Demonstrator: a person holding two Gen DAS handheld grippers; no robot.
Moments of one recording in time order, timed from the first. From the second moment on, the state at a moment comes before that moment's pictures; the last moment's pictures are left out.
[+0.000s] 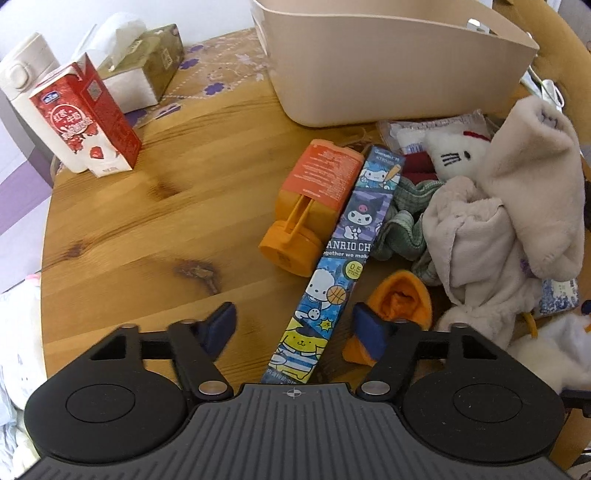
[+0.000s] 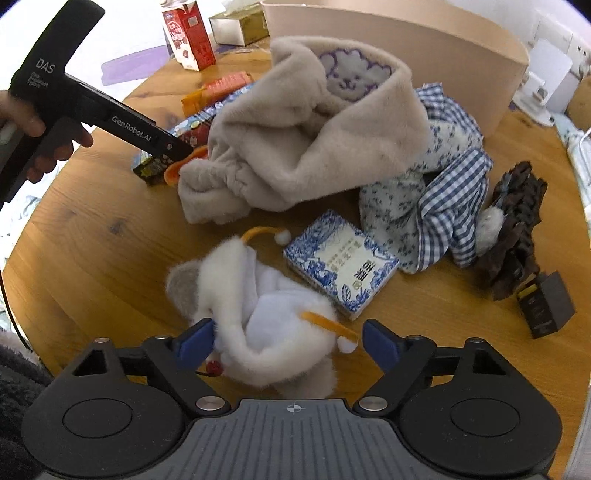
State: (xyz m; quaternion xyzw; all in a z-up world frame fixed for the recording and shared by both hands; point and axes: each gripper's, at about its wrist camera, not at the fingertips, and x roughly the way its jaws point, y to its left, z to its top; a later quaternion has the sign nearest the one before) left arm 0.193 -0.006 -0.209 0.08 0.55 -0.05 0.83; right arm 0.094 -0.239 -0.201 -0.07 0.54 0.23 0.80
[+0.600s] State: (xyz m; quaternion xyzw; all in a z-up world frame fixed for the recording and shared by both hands) left arm 0.179 -0.025 -0.203 0.10 0.54 -0.09 0.83; right arm 0.091 -0.247 -0.200 -0.04 0.55 0.26 0.79
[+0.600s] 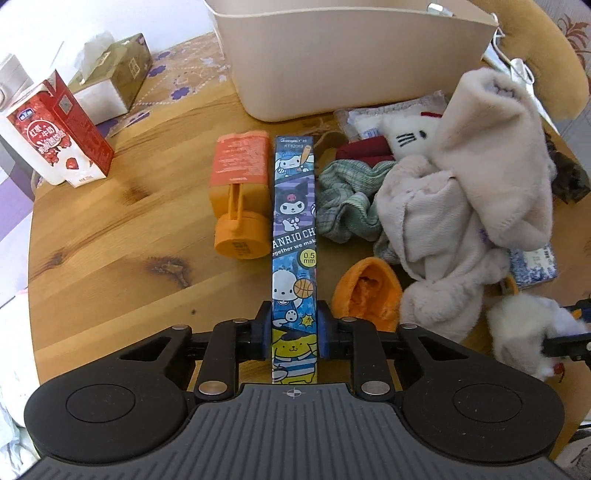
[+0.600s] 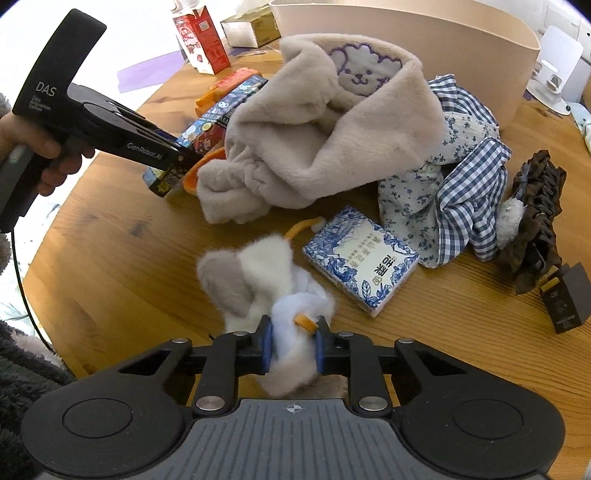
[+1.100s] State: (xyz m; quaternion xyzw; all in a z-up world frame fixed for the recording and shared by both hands) left arm 0.145 -0.034 -0.171 0.10 0.51 -0.10 0.85; right arm 0.081 -0.252 -0.174 -0.04 0.52 0.28 0.81
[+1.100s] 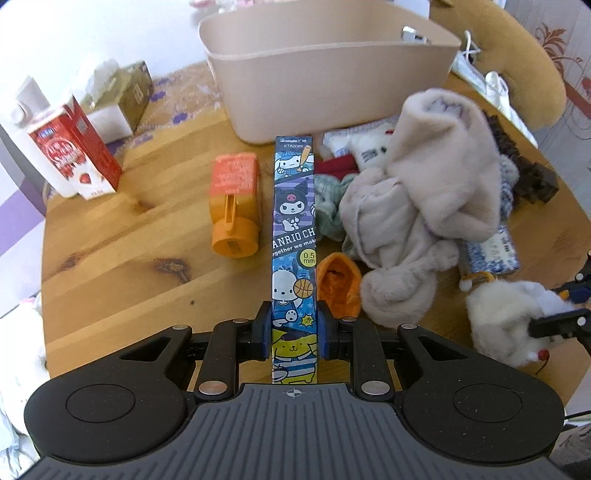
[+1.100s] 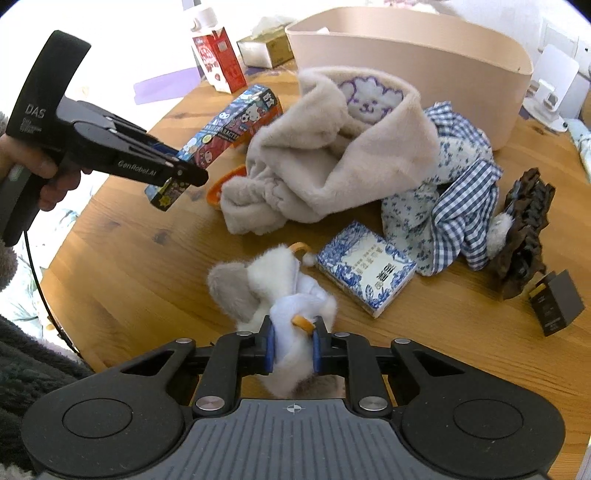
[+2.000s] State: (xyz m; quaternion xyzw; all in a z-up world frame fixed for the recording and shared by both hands) left arm 0.173 -0.035 -0.090 0.11 0.41 -0.08 0.90; right arm 0.135 -0.295 -0.068 -0.07 0.40 0.24 0.88
